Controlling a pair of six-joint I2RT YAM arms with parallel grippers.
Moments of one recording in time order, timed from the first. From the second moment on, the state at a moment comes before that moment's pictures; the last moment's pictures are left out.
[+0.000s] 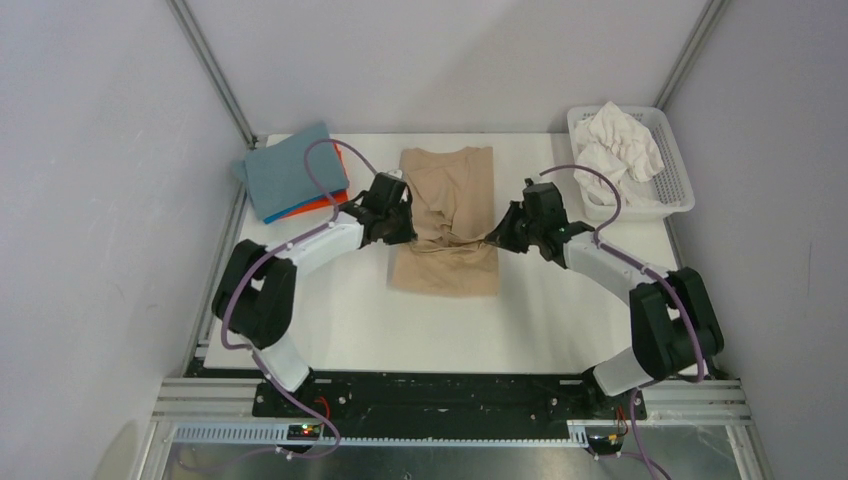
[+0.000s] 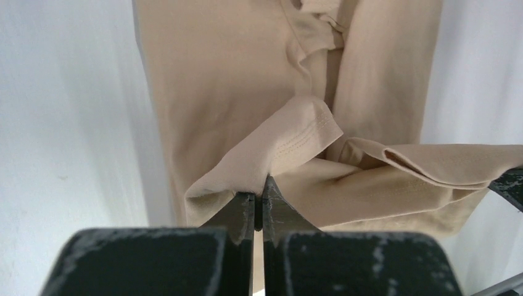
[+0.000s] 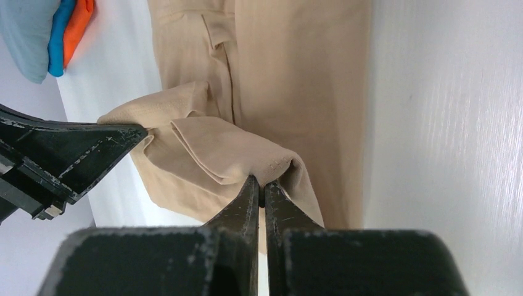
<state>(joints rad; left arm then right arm) -0.52 1.71 1.16 -0.33 0.01 -0.59 0.39 1.51 0.92 -0.13 -0.20 0.77</state>
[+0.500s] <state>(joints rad) -0.44 1.88 1.33 -0.32 0.09 -0.54 0.31 1.71 1.04 -0.06 -0.27 0.73</state>
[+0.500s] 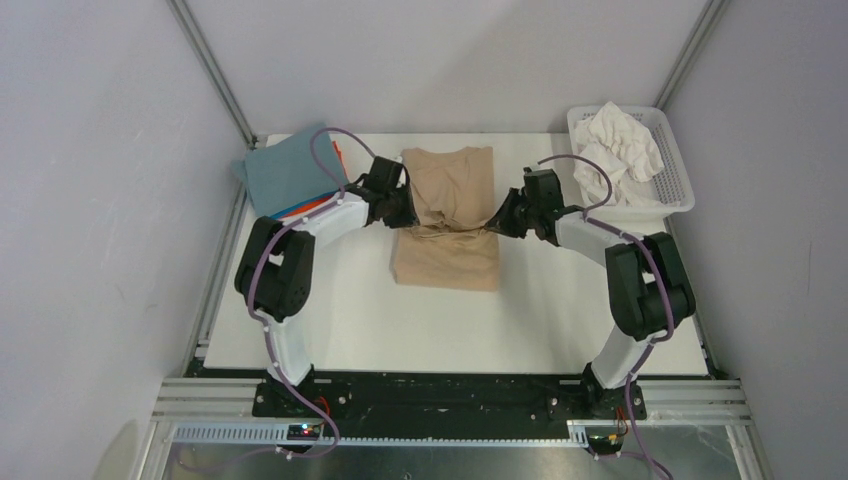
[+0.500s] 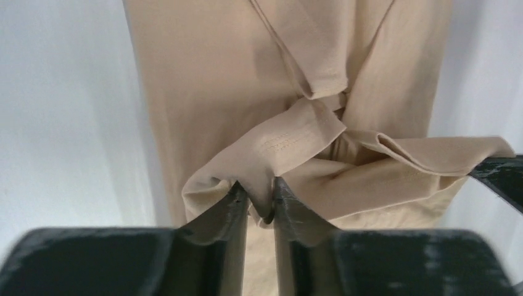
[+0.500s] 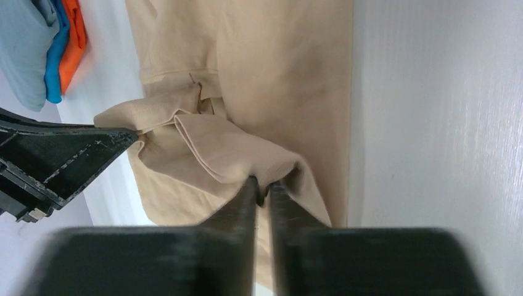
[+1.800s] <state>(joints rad) -0.41 1.30 0.68 -0.15 0.04 -0.68 0.53 2.13 1.60 -0.09 -0.24 0.61</state>
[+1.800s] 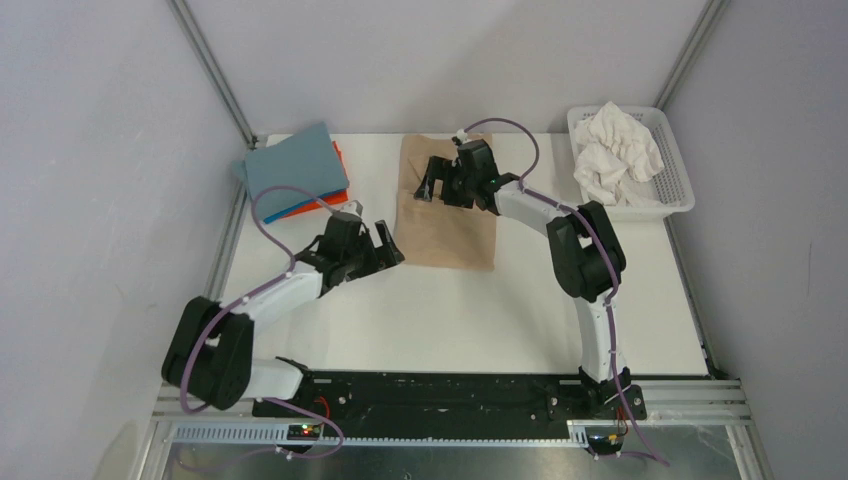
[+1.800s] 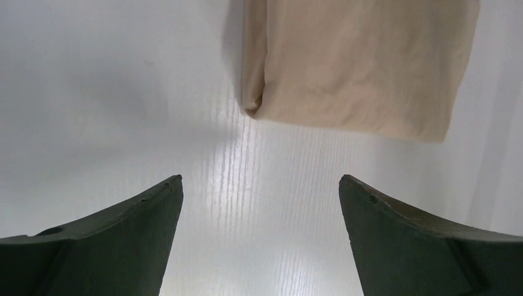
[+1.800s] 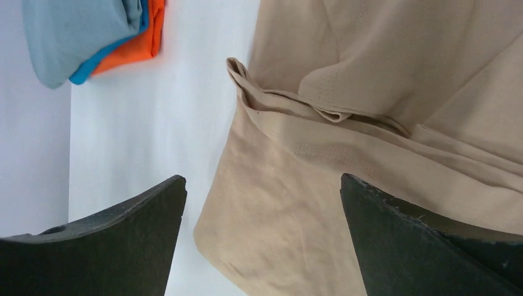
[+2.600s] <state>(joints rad) -0.41 1.74 0.87 0.00 0.13 -0.72 0.42 1.42 0.81 -0.11 -0.11 0.70</state>
